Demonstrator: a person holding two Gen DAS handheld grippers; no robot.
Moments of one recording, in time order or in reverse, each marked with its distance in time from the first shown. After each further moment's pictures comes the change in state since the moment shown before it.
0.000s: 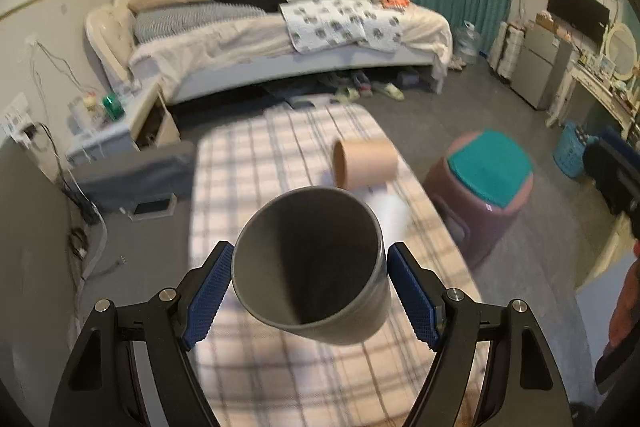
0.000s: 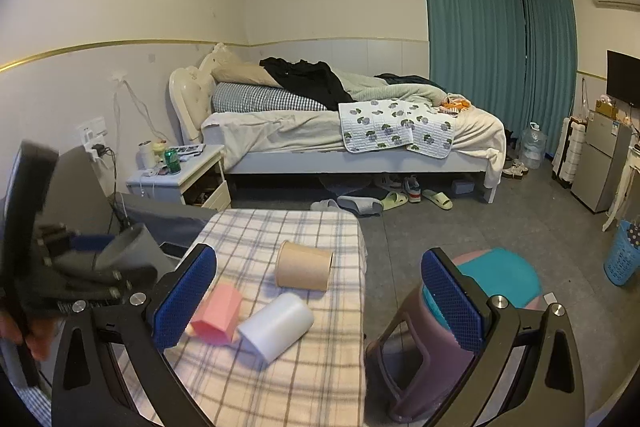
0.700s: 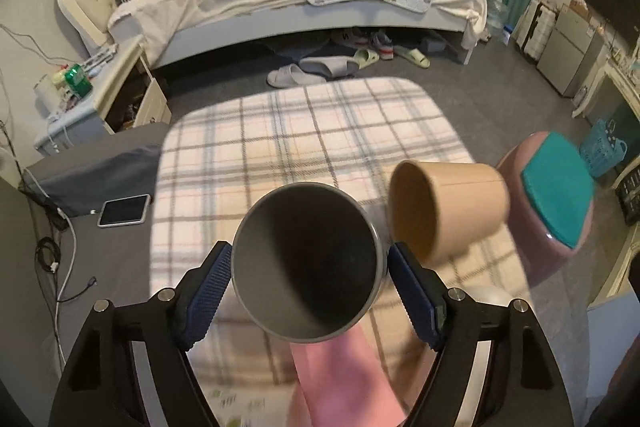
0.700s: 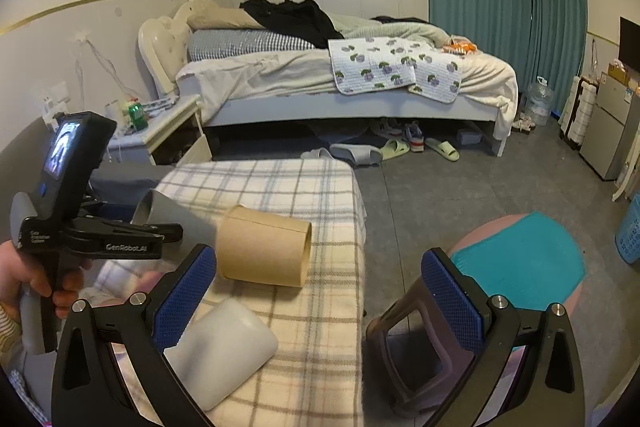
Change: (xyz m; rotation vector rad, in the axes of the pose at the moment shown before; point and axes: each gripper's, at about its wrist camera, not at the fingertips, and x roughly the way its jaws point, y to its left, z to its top) left arm 0.170 0.038 0.087 -0.026 0.134 0.024; right arm 0.179 -0.038 -0.028 0.031 0.172 -0.014
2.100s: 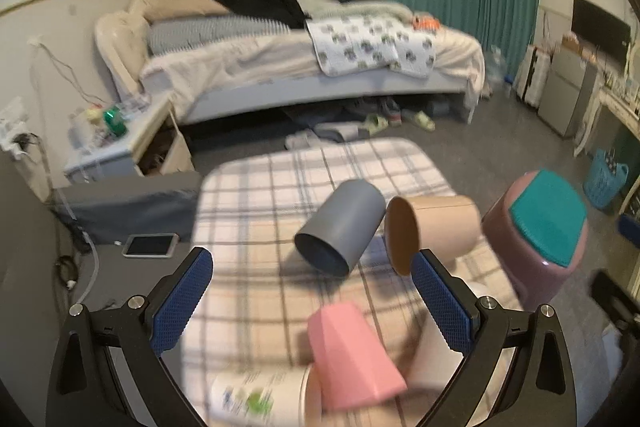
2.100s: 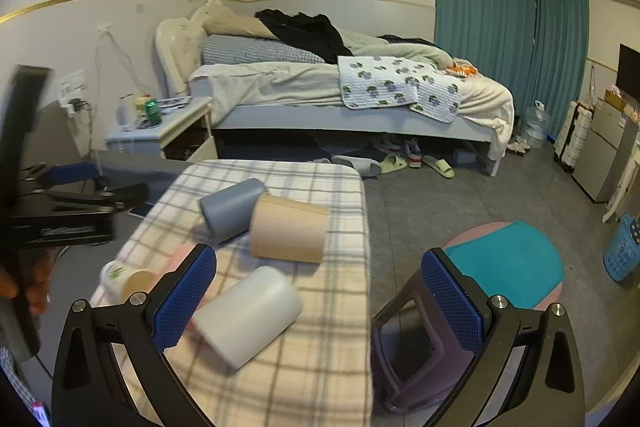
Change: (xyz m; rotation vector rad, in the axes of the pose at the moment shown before) left arm -0.037 0.004 -0.028 -0.021 -0.238 0.049; right arm -0.048 0.031 -0.025 -0.059 -0.037 -0.026
